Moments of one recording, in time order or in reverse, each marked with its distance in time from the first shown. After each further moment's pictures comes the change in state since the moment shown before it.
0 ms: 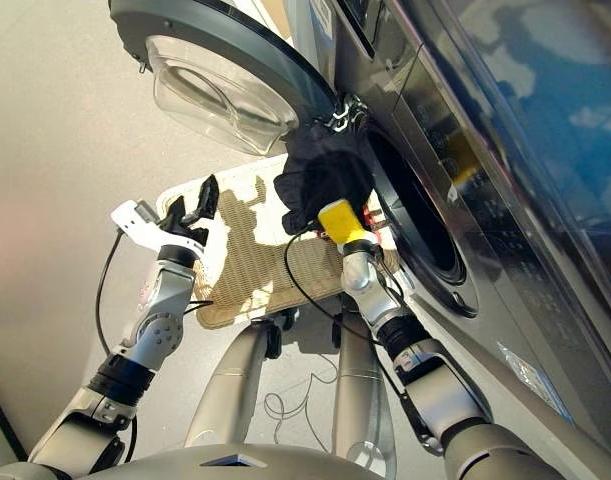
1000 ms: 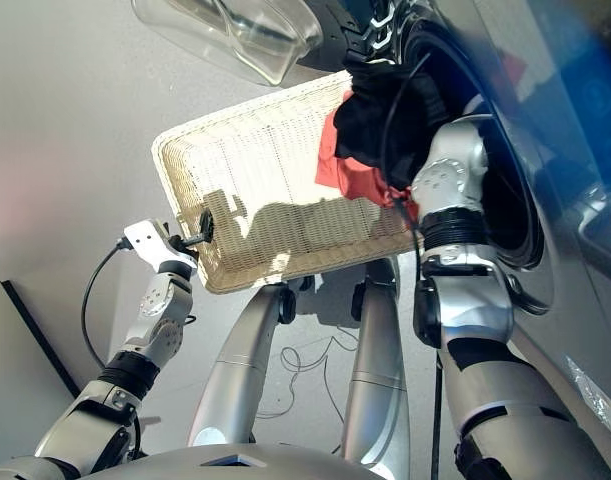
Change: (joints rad) left arm -0.060 0.007 0.015 0.353 0.256 -0.002 0.042; right arm -0.506 -0.269 -0.573 0.082 0.643 -0.430 -0.260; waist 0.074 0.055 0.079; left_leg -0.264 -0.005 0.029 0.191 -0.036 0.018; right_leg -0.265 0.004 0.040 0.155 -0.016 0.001
